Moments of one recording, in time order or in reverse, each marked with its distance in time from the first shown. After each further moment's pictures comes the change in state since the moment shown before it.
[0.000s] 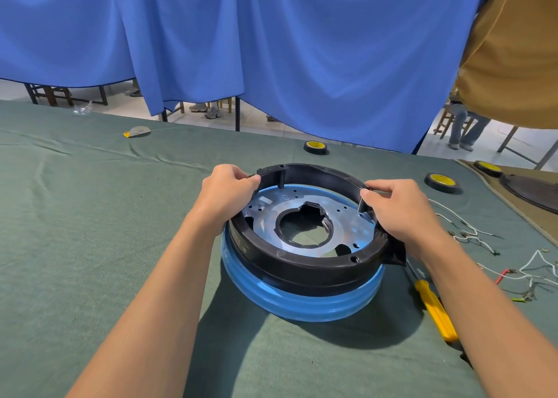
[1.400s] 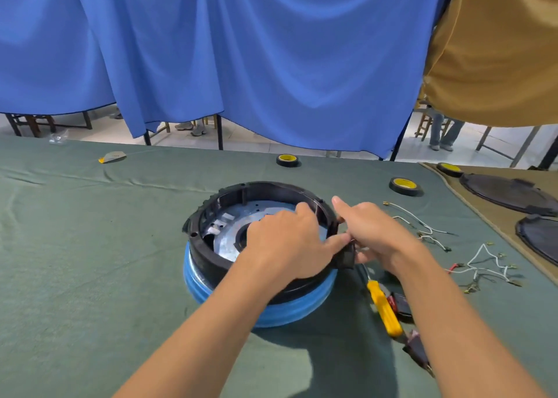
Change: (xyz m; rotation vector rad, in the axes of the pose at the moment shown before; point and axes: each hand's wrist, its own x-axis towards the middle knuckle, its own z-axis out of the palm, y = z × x) left_hand -0.104 0.091 0.072 0.852 -0.354 0.337; right_hand -0.009 0.010 -0.031 0.203 -0.317 0.328
